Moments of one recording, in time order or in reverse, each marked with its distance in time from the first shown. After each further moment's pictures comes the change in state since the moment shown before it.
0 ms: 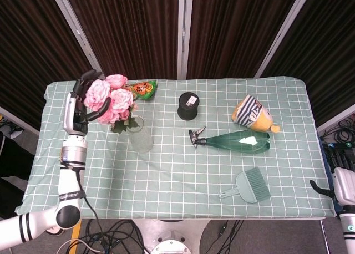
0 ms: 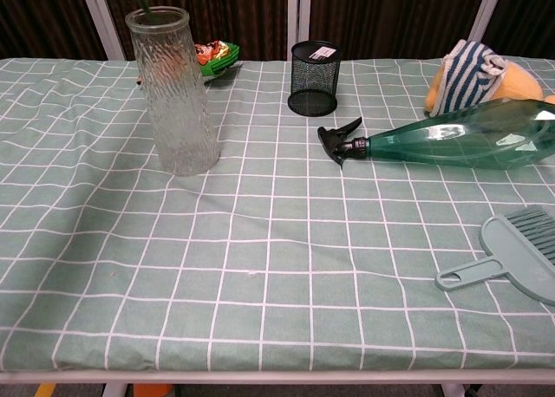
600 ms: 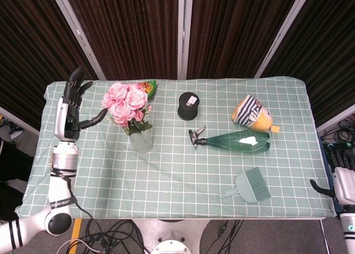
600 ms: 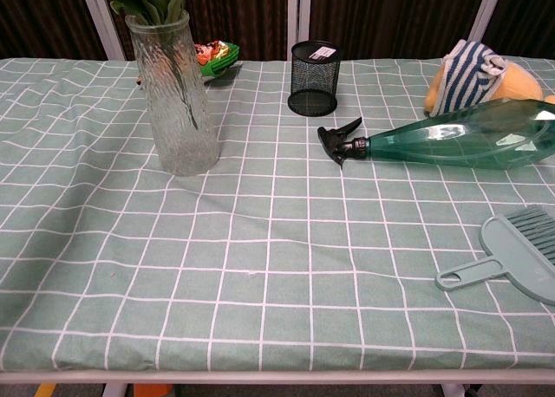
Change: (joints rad) left arm 0.090 0.072 0.079 0.015 0.220 0.025 -0.086; right arm -0.003 0.009 0.003 -0.014 -0.008 0.014 -0.006
